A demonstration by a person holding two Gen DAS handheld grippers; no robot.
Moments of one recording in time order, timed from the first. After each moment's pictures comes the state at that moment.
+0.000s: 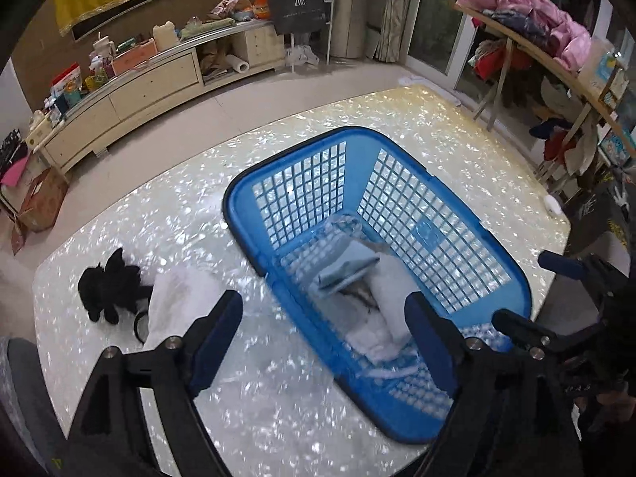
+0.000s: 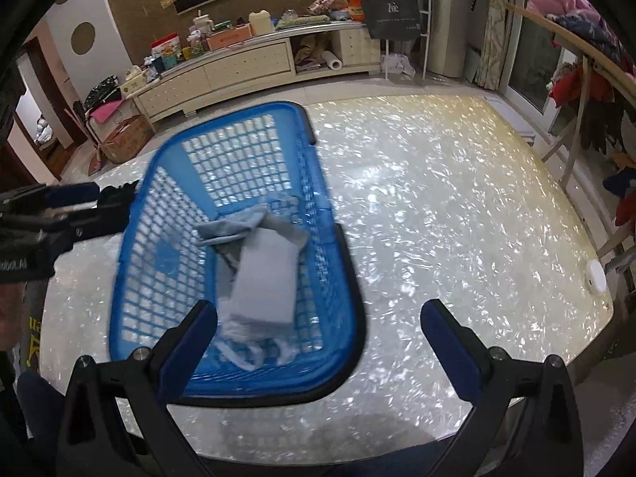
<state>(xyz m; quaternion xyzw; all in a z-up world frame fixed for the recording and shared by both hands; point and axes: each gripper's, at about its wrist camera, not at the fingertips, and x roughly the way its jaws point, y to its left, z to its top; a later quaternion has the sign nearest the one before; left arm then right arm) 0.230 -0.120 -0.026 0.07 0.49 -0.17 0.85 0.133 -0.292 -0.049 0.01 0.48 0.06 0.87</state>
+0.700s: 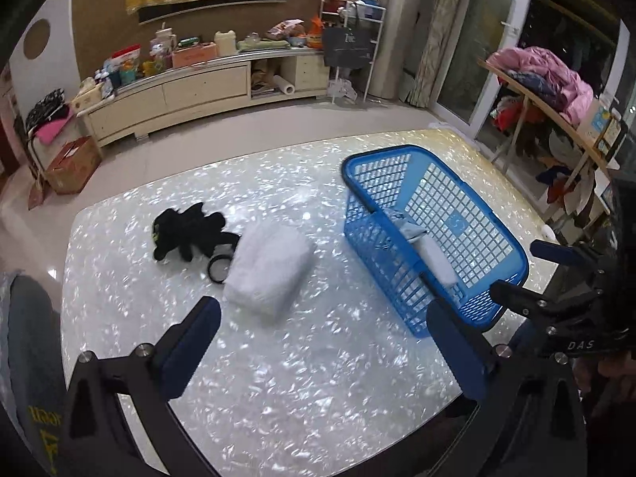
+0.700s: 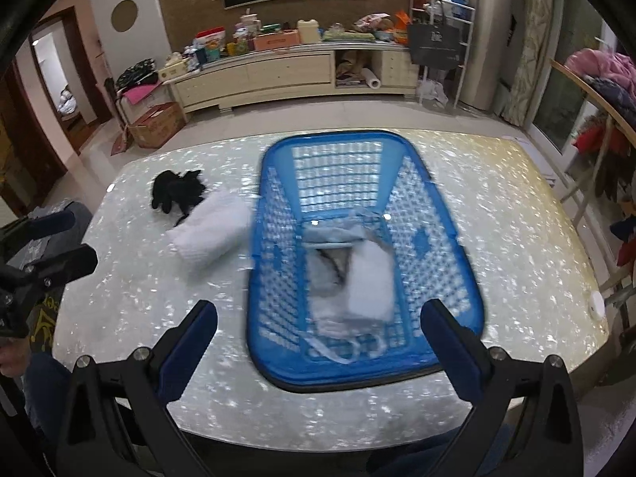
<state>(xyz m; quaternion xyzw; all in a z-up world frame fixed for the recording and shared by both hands) 0.140 0.011 0.002 0.00 0.44 -0.12 0.89 0.108 -0.204 -0.023 -0.03 0.46 0.10 0.88</state>
